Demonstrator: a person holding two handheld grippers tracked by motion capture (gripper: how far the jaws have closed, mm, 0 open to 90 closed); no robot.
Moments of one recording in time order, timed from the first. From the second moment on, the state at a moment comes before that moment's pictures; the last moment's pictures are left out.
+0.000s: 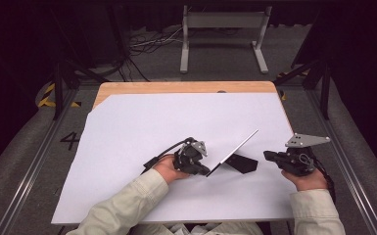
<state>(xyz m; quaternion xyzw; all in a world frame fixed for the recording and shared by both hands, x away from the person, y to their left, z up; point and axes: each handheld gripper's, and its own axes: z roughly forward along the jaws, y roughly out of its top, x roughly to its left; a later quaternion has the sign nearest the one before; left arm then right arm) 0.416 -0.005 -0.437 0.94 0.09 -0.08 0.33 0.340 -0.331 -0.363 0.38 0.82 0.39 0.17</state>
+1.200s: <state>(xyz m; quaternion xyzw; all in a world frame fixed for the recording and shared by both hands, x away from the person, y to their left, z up) 0.385 -0.057 -0.433 0.94 0.01 -0.10 0.32 0.325 -0.341 -0.358 0.40 0.81 0.38 0.18</state>
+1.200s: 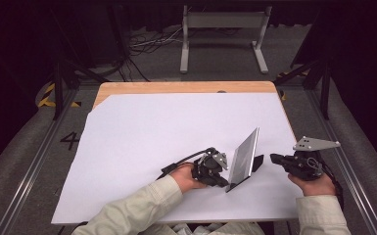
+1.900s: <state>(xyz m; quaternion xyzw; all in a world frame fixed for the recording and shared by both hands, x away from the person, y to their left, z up) 0.375 -0.085 -0.434 0.94 0.00 -0.10 0.32 0.321 -0.345 -0.354 0.41 0.81 0.38 0.18</state>
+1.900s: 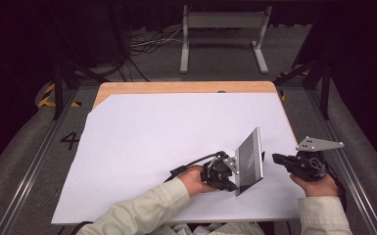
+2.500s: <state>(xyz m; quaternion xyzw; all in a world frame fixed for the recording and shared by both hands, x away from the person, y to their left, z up) 0.369 -0.106 -0.433 0.94 -0.01 -0.12 0.33 0.320 -0.352 -0.351 0.44 0.79 0.39 0.18</state>
